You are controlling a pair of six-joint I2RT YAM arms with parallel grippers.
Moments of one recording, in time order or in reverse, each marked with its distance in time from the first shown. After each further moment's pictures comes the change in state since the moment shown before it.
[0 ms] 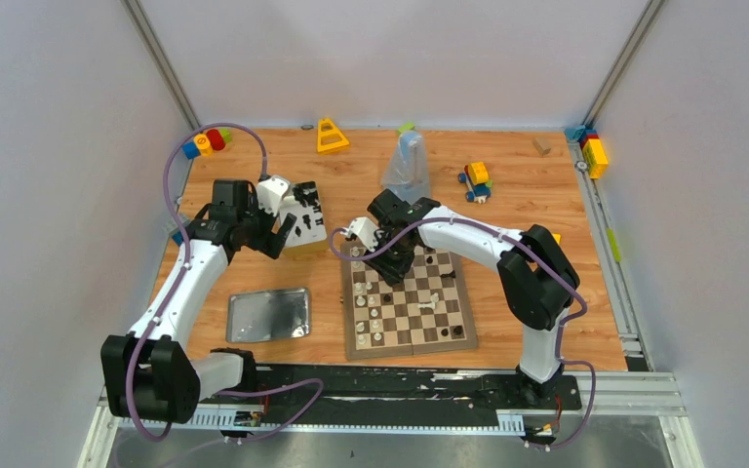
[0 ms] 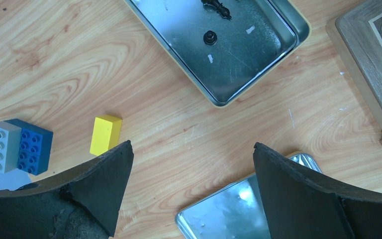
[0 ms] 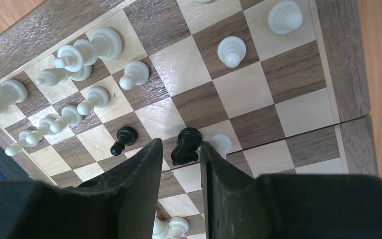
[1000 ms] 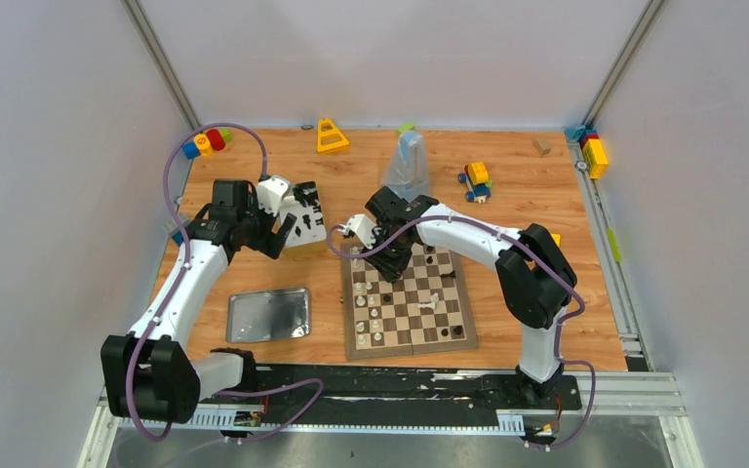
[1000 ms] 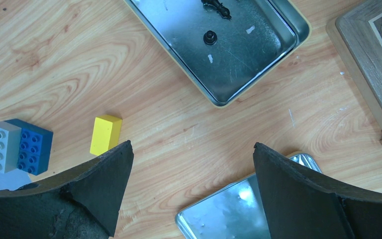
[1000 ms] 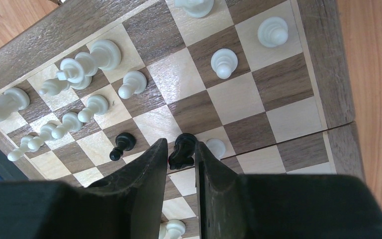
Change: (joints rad) left arm 0.000 0.000 0.000 0.000 0.000 0.000; right arm 0.000 0.015 0.034 -0.003 0.002 -0.001
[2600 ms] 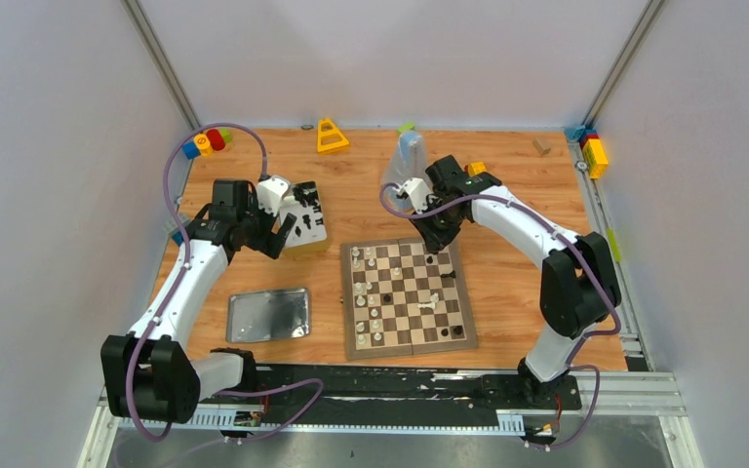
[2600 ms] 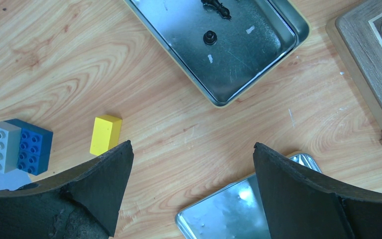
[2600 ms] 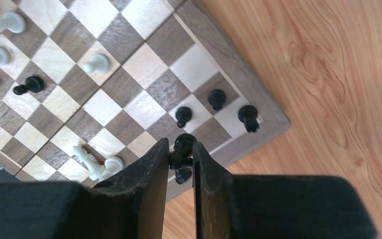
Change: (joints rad) left arm 0.000 0.000 0.000 0.000 0.000 0.000; right arm -0.257 -0.176 -0.064 -0.049 0.026 -0.014
